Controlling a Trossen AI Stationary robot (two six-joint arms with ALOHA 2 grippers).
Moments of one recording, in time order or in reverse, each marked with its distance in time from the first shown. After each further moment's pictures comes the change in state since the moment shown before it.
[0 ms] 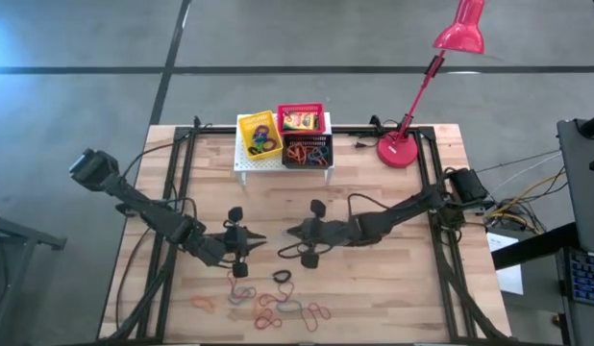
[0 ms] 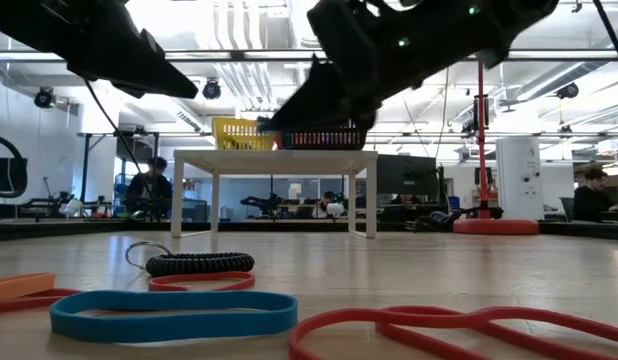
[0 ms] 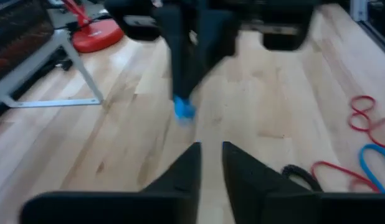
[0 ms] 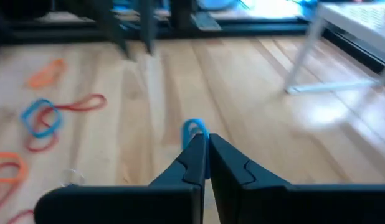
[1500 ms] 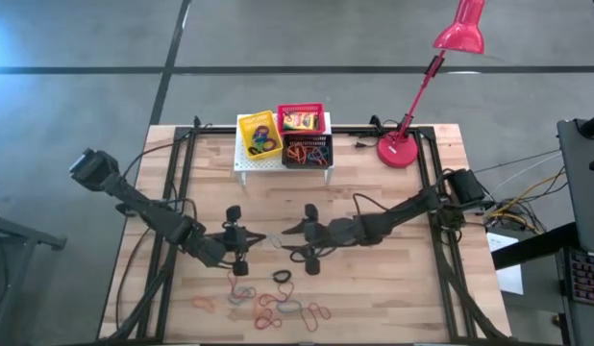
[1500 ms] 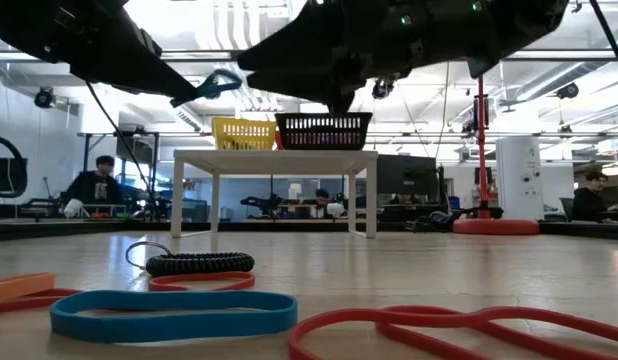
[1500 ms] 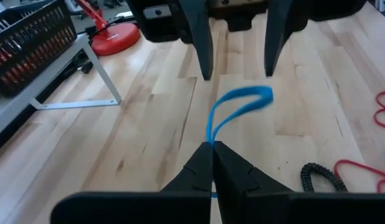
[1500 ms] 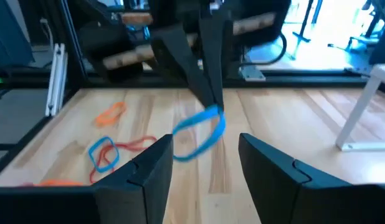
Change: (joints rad) left arm -0.006 0.000 0.001 -0.021 -0.067 0.023; right arm 0.002 0.027 -0.038 0.293 -0.178 -0.087
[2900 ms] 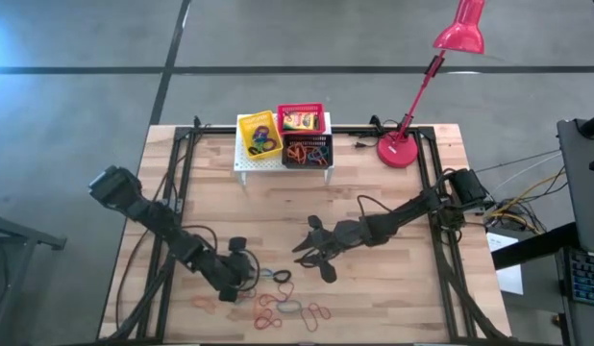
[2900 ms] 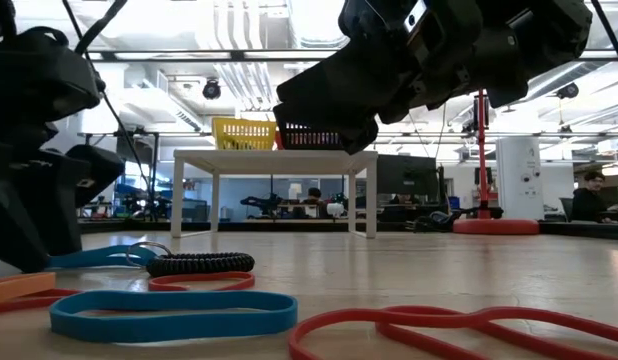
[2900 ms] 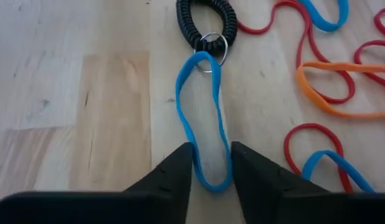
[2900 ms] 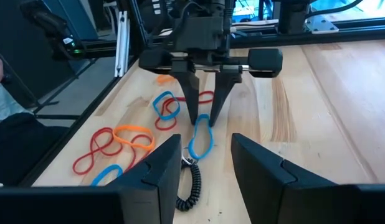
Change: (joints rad) left arm -0.116 0.324 -0.069 0.074 0.395 -0.269; right arm 0.004 -0.012 -0.129 0.043 -0.239 0.106
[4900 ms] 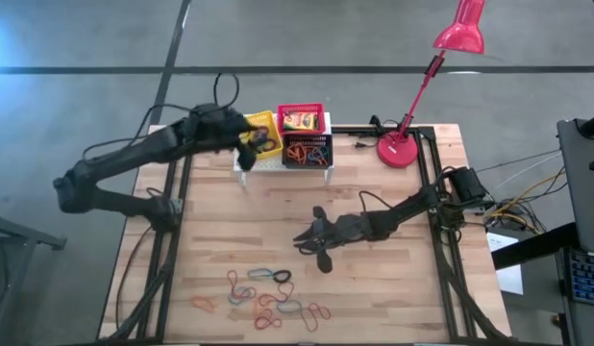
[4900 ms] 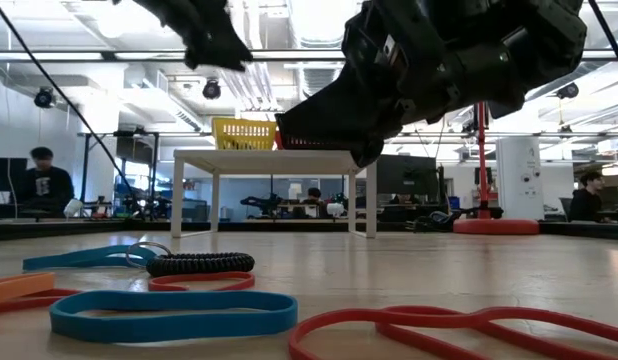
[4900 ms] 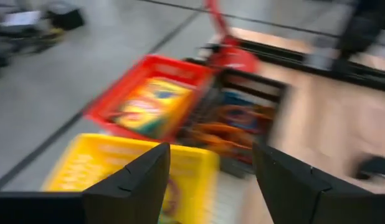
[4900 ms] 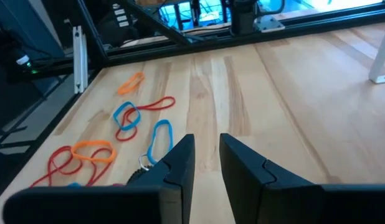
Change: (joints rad) left arm 1.123 -0.444 0.576 -0.578 0.291 0.501; right arm -0.042 -0.001 -0.043 0.050 0.096 0.068
